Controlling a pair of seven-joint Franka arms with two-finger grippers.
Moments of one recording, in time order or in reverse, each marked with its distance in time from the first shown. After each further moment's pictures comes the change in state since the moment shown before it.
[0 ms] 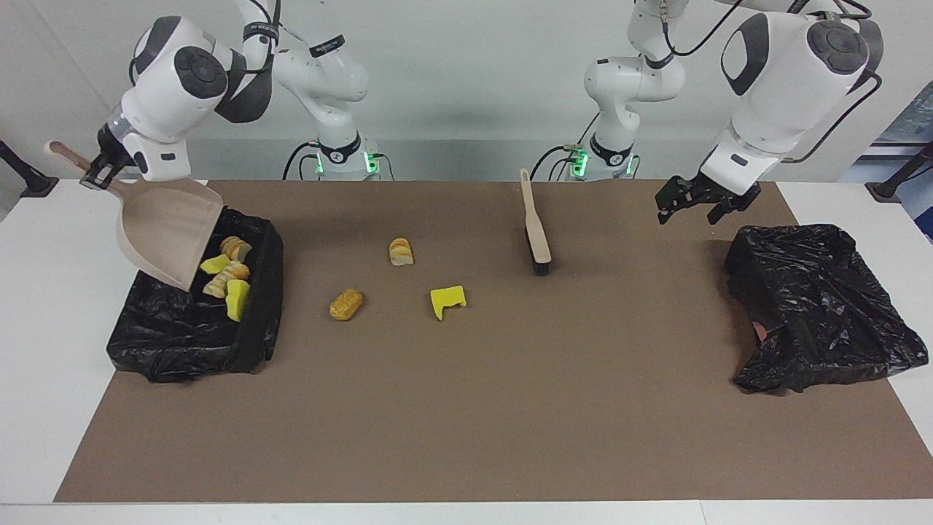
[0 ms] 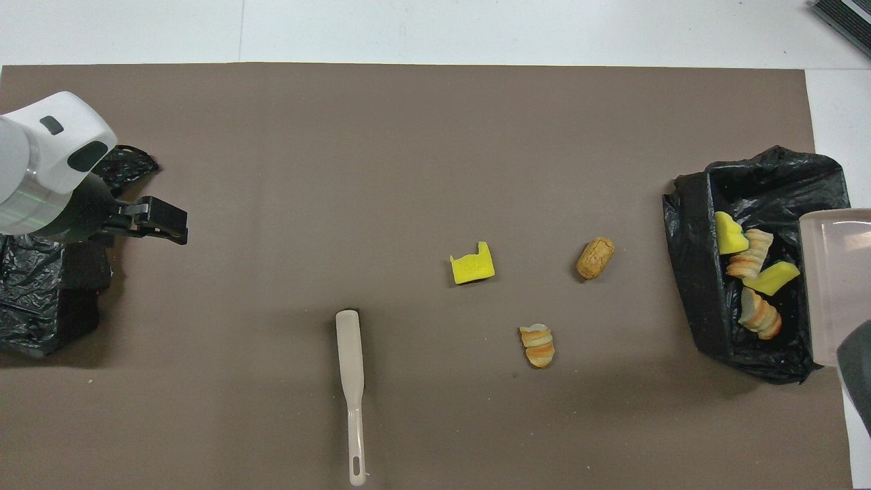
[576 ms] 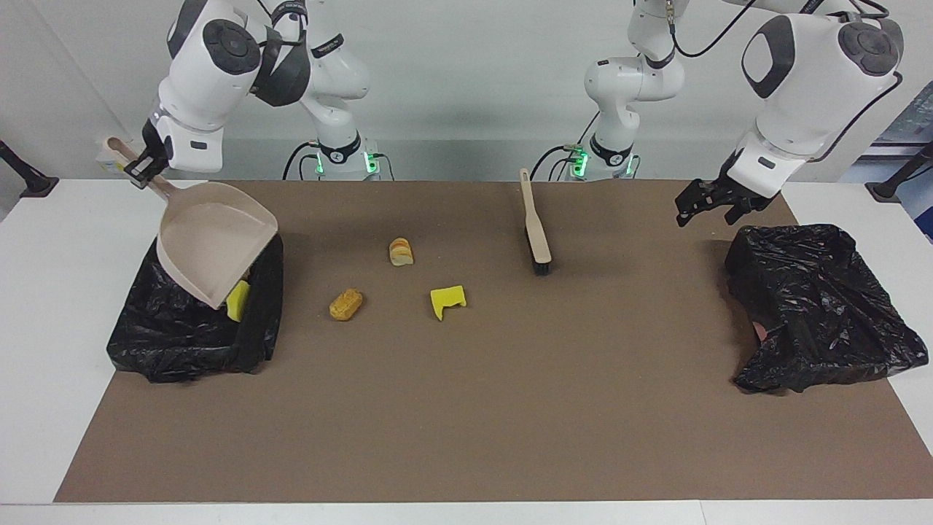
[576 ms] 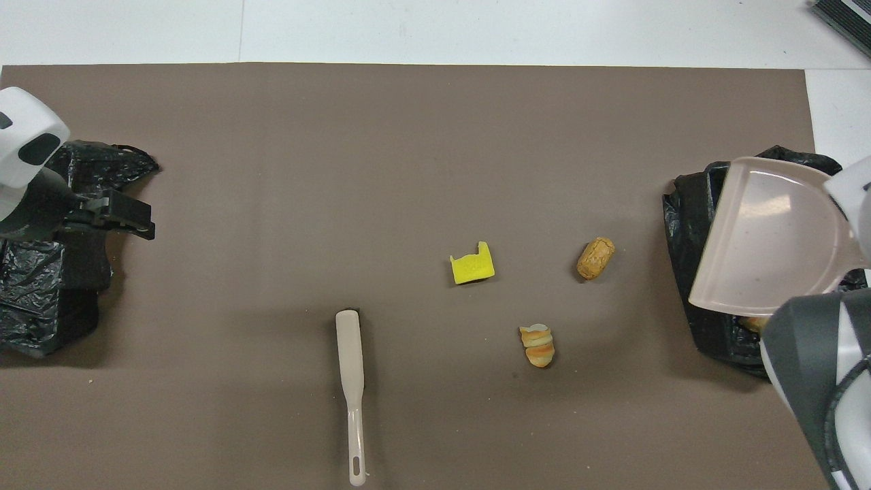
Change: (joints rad) left arm 0.076 0.001 0.005 0.000 0.000 -0.002 0.004; right arm 0.201 0.076 0.024 0.152 0.284 -0.199 0.403
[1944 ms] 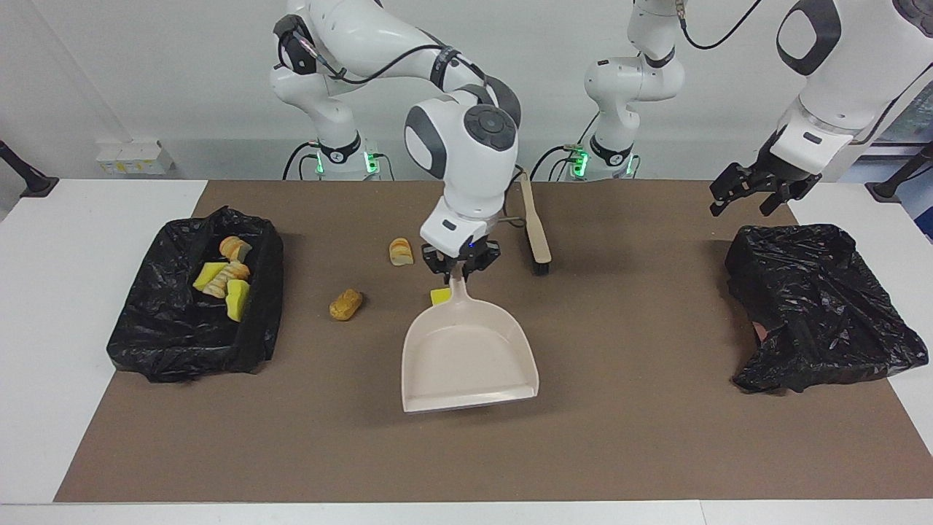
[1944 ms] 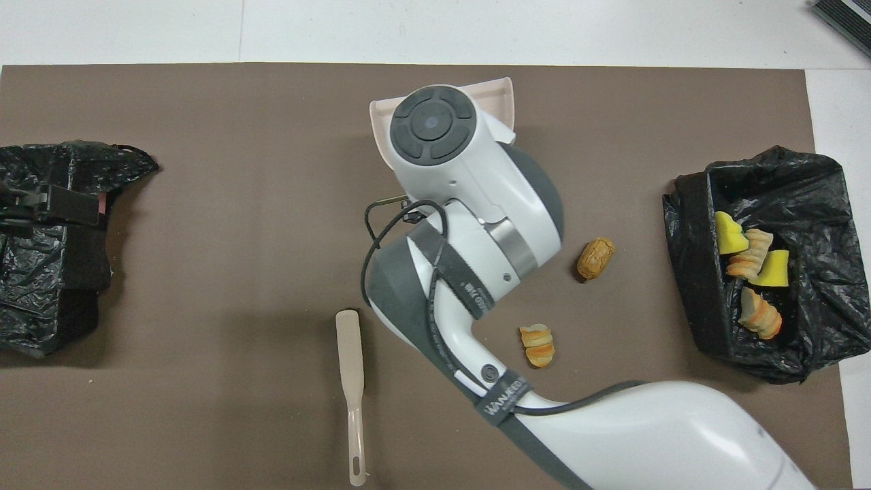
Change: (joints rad) left arm -0.025 -0.026 0.086 0.035 0.000 0.007 0.107; right arm 0.580 0.745 0.024 0.727 0.482 0.087 1.616
